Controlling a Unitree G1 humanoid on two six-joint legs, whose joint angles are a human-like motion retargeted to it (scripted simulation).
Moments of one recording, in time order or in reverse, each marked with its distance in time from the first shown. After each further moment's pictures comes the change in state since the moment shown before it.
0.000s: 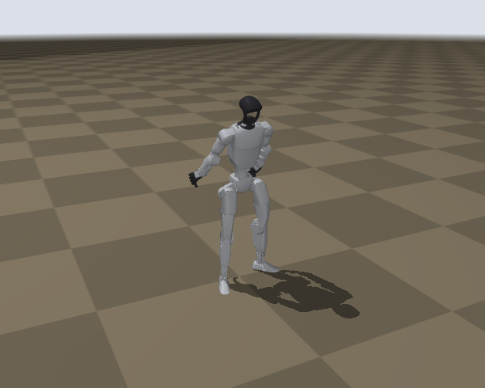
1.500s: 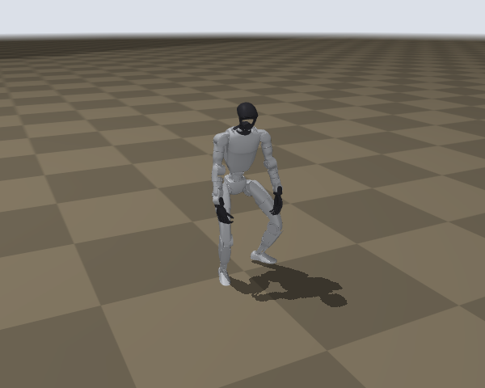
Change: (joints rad) left arm -0.511 0.146 -0.231 -0.263 -0.191 -0.268 0.080; right arm -0.731 0.096 0.296 -0.400 0.141 -0.292 0.175; waist -0.035 0.005 0.055; left_leg -0.562 0.324 -0.153 1.094 -0.486 -0.010; right_leg -0.547 0.021 0.209 0.898 -0.372 0.014
